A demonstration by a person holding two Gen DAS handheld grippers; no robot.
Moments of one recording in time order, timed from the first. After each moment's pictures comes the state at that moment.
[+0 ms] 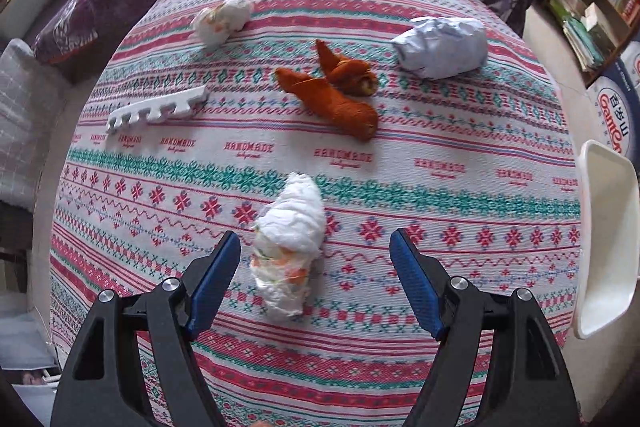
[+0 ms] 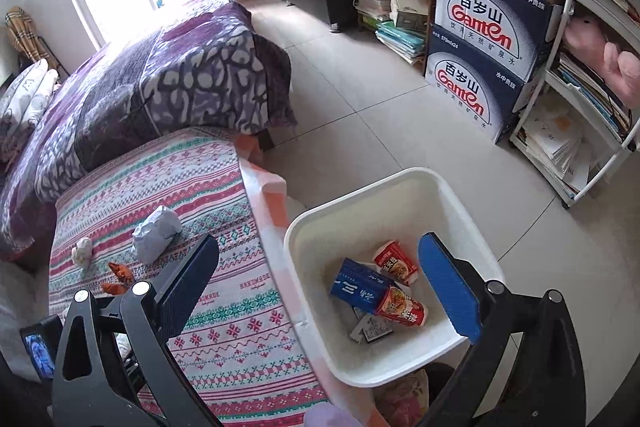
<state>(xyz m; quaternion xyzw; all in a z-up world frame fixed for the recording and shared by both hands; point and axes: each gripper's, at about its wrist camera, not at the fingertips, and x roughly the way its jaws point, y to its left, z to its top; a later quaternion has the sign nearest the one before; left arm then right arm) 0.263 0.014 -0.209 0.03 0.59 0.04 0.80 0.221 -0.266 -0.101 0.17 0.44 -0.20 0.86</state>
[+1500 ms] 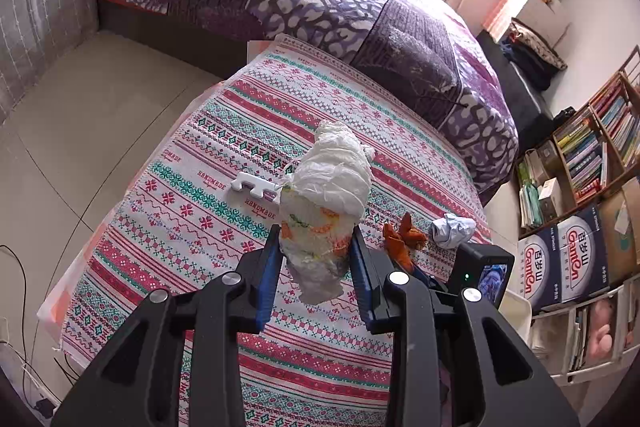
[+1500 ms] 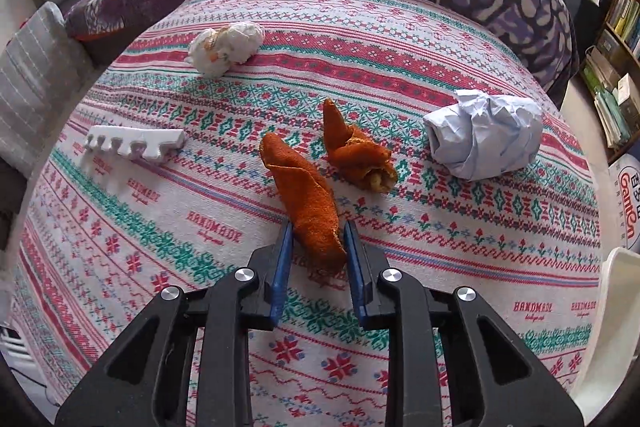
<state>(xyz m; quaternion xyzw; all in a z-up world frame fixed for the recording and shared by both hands) 0.231 0.214 -0.074 -0.21 0.46 0.03 0.86 0.313 0.007 -0.227 -0.03 0.52 0.10 0.85</state>
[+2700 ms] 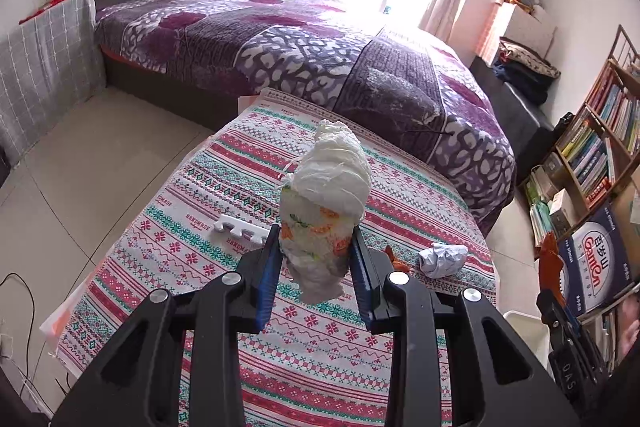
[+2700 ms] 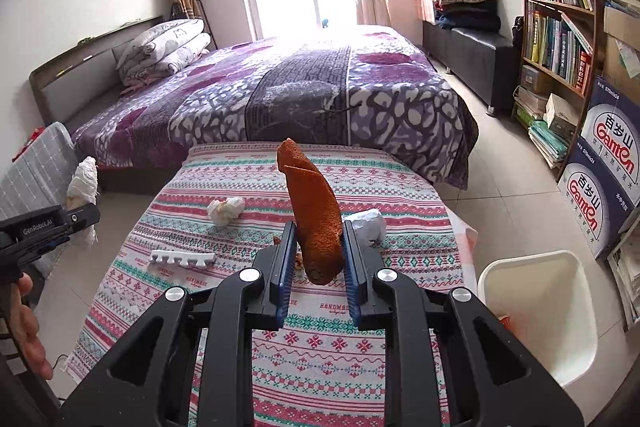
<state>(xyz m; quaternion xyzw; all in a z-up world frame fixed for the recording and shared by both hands) 0.226 0.151 -0.052 -0.15 0.38 0.06 0.91 0.214 -0.094 -0.065 0.06 0.33 0.03 0.94</state>
